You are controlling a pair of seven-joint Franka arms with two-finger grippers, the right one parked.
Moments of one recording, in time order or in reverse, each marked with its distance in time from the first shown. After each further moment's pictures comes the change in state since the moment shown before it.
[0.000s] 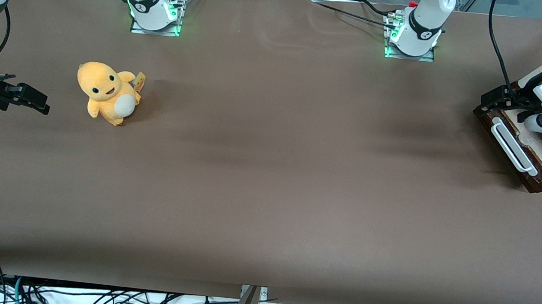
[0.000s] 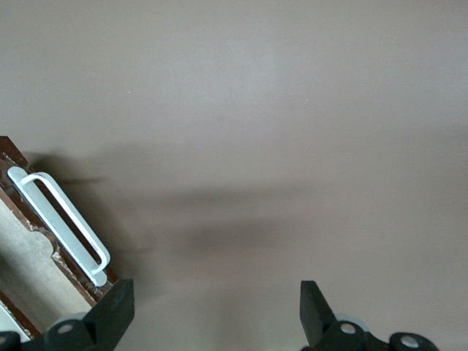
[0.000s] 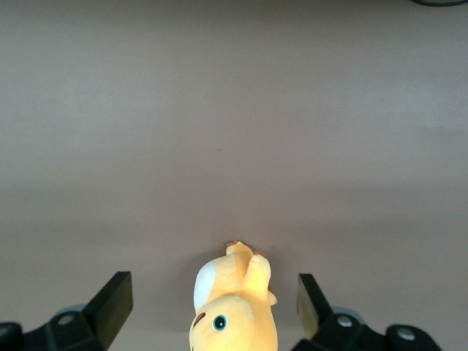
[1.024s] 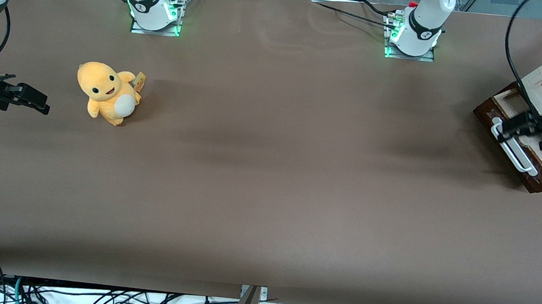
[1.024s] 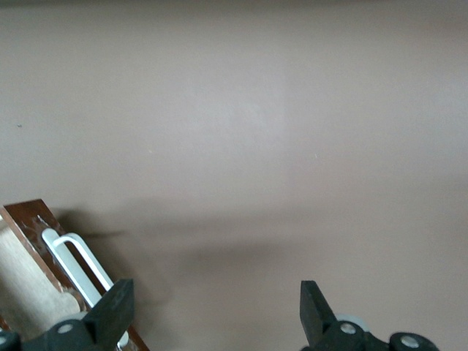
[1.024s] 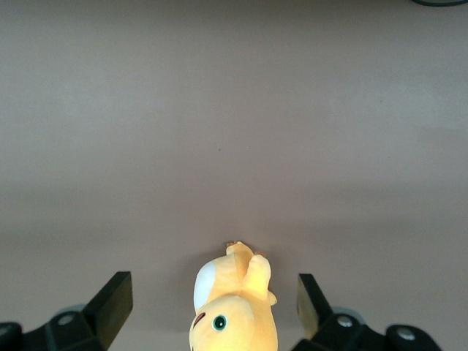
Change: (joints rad) arm 0.023 0.076 0.008 0.101 -0.001 0.085 0.050
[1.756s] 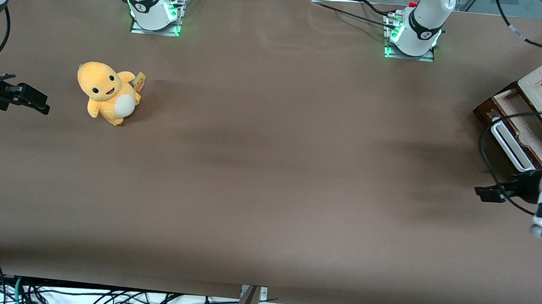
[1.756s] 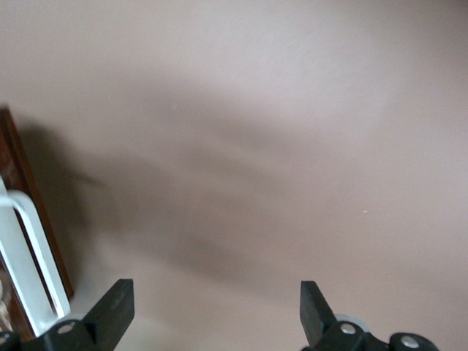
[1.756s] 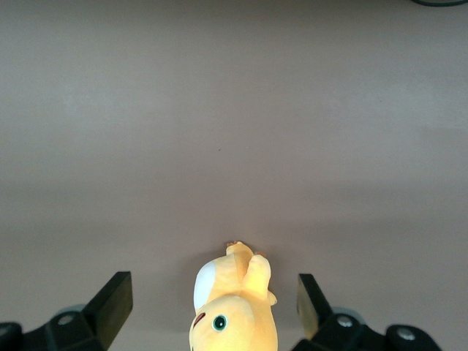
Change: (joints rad) arm 0.074 0.519 -0.005 0.466 -0.026 -0.163 -0.362
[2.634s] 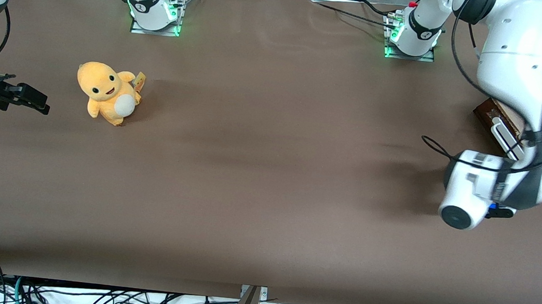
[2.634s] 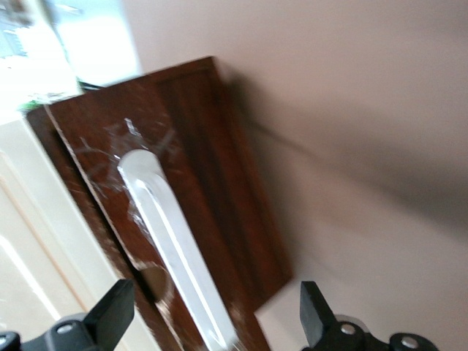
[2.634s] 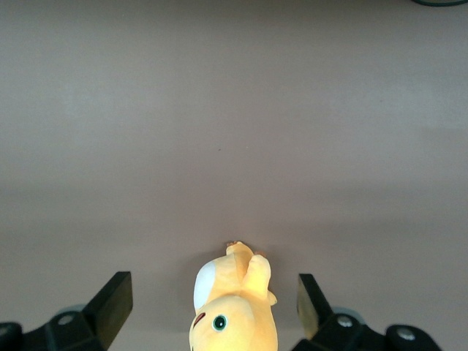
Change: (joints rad) arm -0.144 0.240 -0.008 -0.130 0.647 -0.208 -0.158
